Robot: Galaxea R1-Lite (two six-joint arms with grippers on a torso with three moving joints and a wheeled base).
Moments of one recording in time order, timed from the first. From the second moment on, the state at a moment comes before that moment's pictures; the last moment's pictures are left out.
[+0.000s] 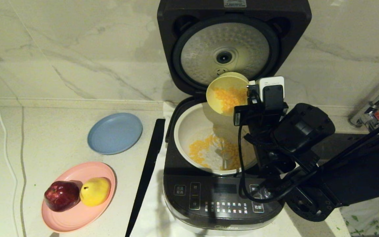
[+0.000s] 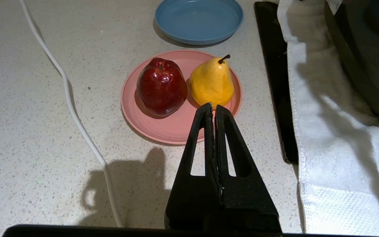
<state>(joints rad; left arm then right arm) 0.00 0.00 0.00 -0.02 -0.02 0.05 0.72 2.02 -0.97 -1.51 -0.67 -0.37</state>
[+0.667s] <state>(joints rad) 0.00 0.00 0.00 -0.02 -0.02 0.05 0.76 2.02 -0.95 -1.51 -0.69 -0.37</state>
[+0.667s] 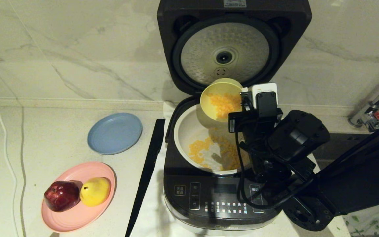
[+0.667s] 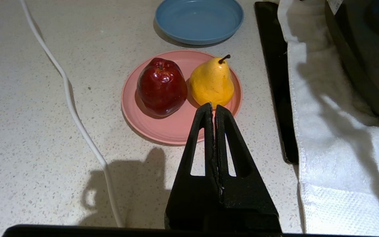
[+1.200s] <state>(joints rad) 0.00 0.00 0.00 -0.02 -0.02 0.05 0.81 1.99 -0.93 -1.52 -0.73 -0.45</state>
